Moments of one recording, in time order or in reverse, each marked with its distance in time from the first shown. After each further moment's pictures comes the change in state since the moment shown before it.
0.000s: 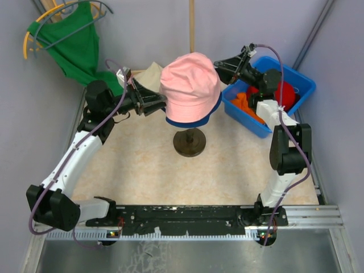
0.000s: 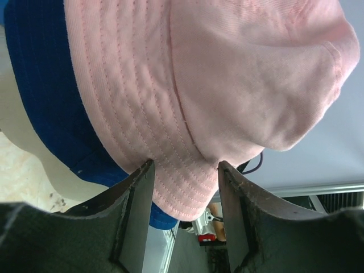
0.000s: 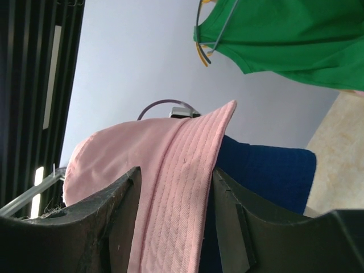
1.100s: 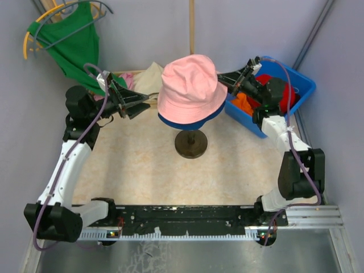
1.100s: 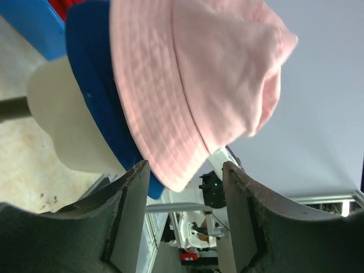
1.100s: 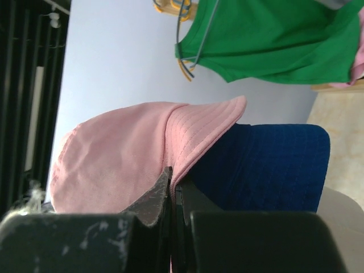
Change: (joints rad) left arm 0.183 -0.082 -0.041 -0.028 0.110 -0.081; right arm 0.028 -0.282 -0.259 -0.227 0.129 -0.129
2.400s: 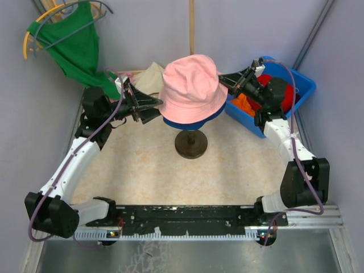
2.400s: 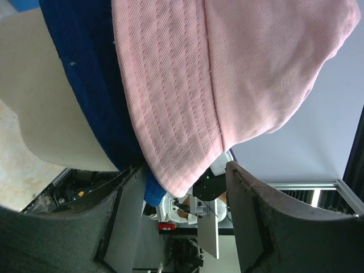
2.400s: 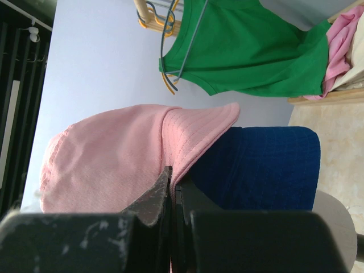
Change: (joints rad) left arm -0.150 0.018 -0.044 0.027 -0.032 -0.082; right arm 0.008 -0.108 -0.018 -0.226 0.092 -0.177
